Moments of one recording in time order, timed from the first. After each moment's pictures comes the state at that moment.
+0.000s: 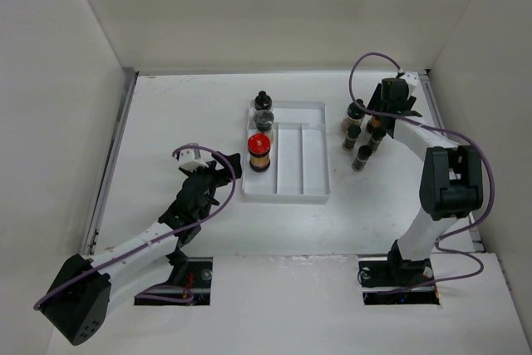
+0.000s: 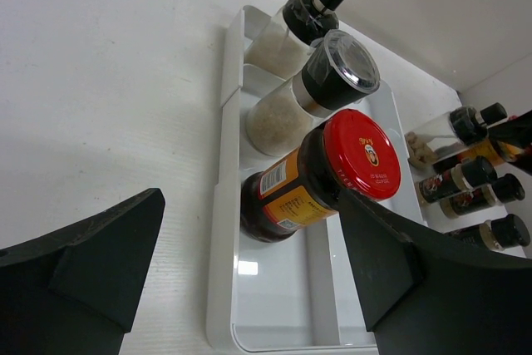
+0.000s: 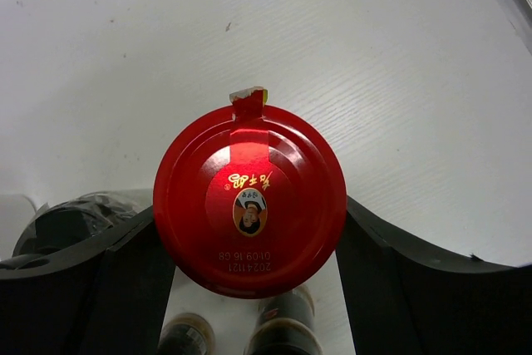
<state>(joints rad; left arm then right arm) -0.63 0.86 0.21 0.54 -0.48 -0.66 0.05 1.75 1.19 -0.06 0.38 0.36</state>
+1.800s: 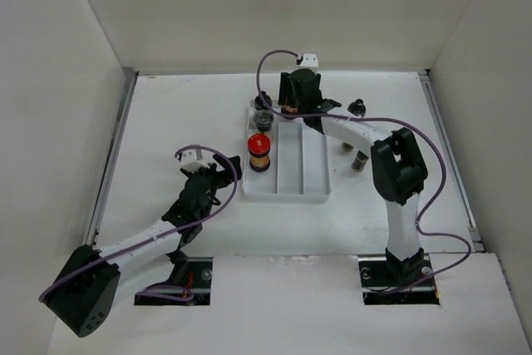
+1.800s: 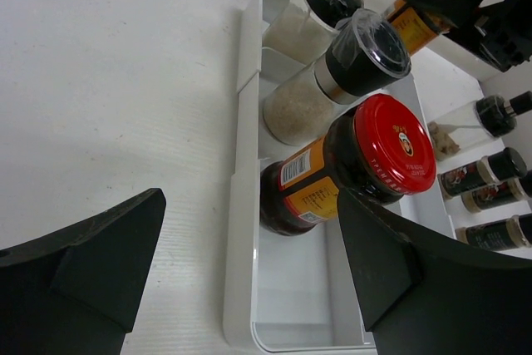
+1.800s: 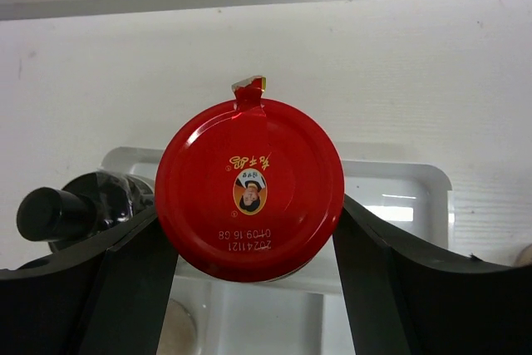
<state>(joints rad) -0.61 0.94 0.18 0.61 -0.46 -0.66 0.56 2.05 1.62 0.01 0.42 0.31</state>
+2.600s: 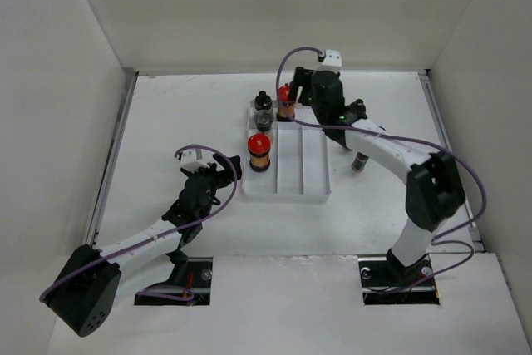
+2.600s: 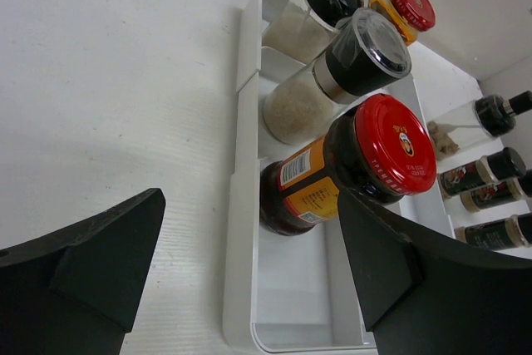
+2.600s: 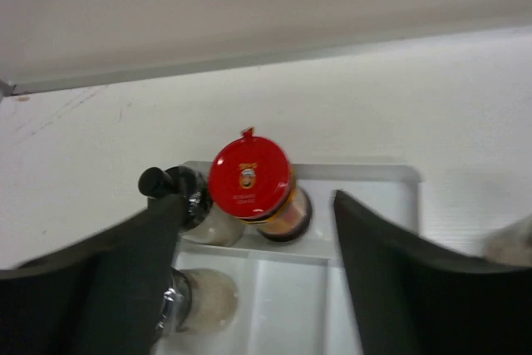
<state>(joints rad) -0.60 0.94 0.18 0.61 -0.45 -0.66 0.57 1.77 1.39 0.13 0.40 0.38</state>
